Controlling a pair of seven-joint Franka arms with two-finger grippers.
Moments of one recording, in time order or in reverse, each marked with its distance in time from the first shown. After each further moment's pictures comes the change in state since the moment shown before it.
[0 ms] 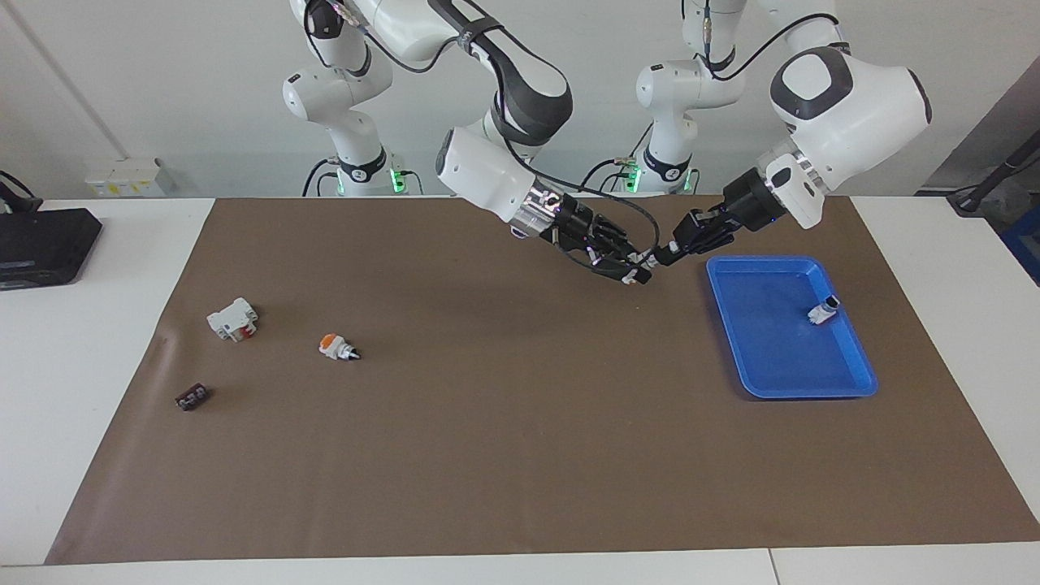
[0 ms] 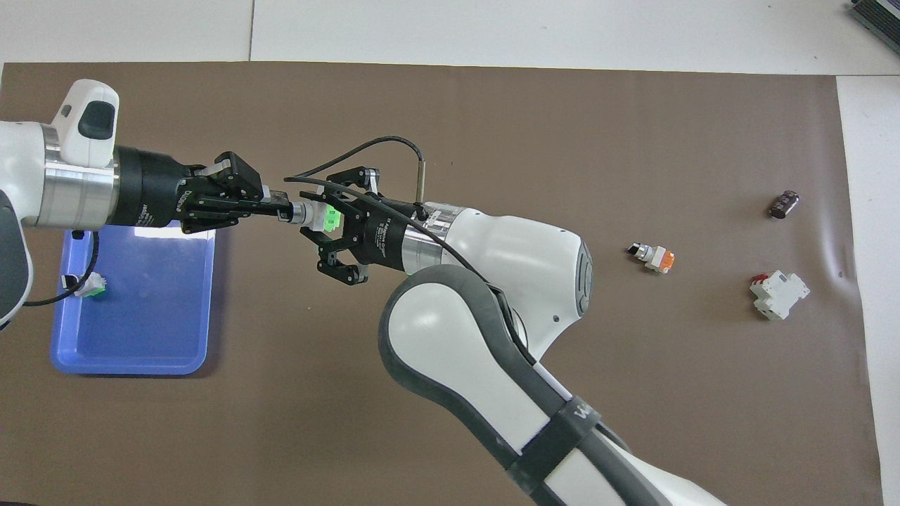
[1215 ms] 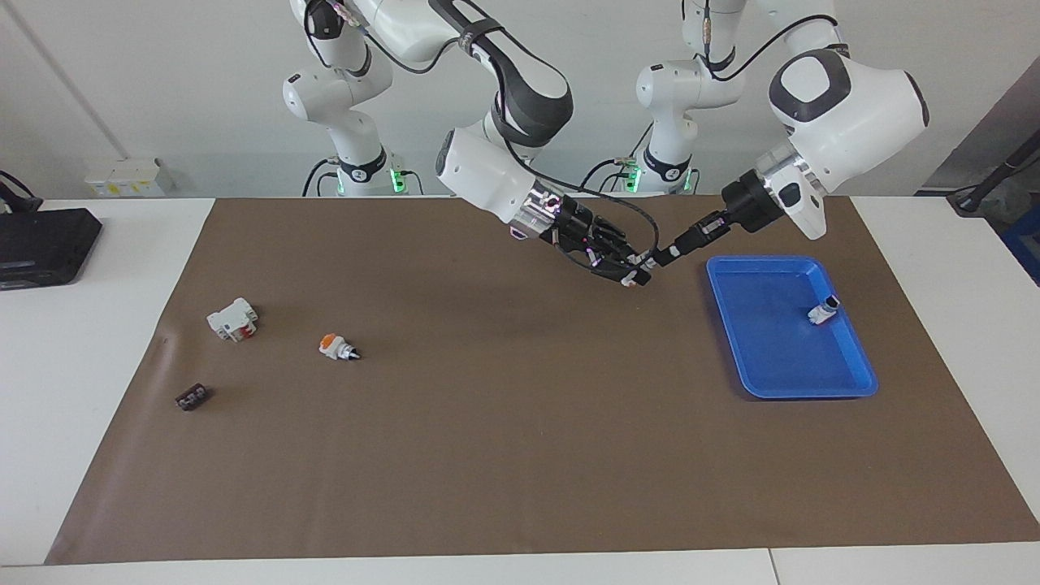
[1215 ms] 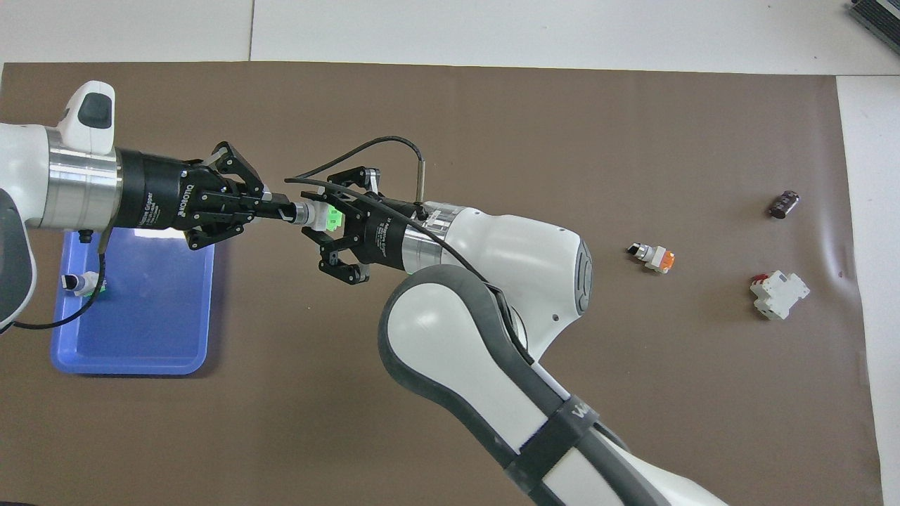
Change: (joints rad) left arm -0.001 -0.001 0.000 -0.010 -0.001 0.001 -0.416; right arm -0.001 0.003 -0.001 0.000 -0.014 0.000 0.000
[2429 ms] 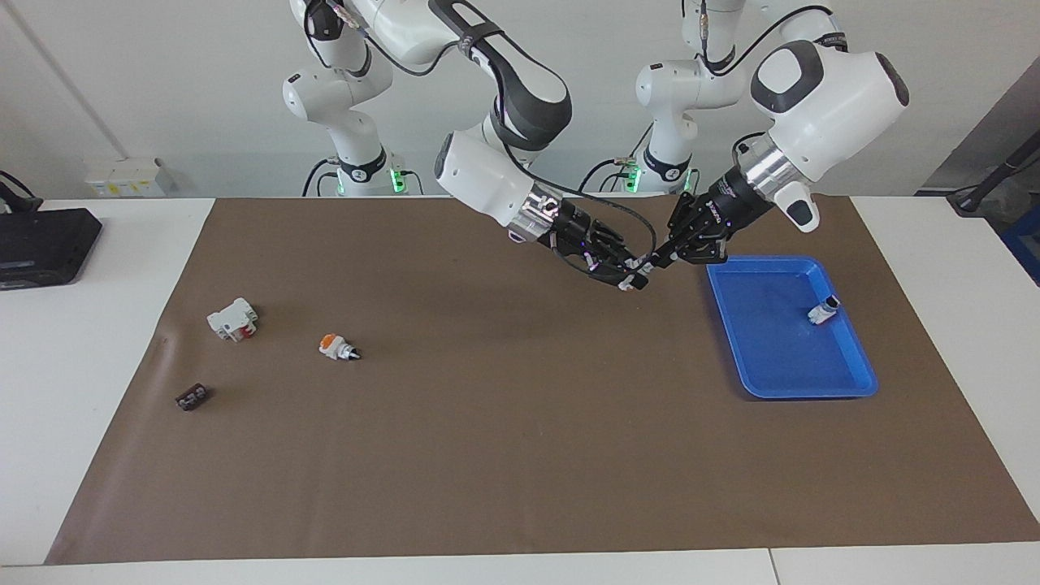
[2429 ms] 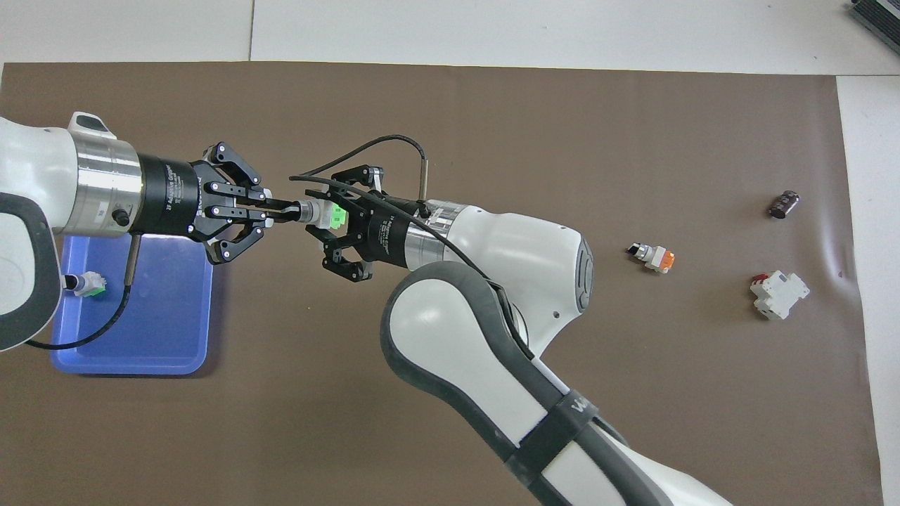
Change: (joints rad) left arm -0.044 -0.018 -0.006 -0.001 0.138 0.039 -1.020; right arm -0.003 0.007 -0.002 0.001 -0.002 0.002 0.000
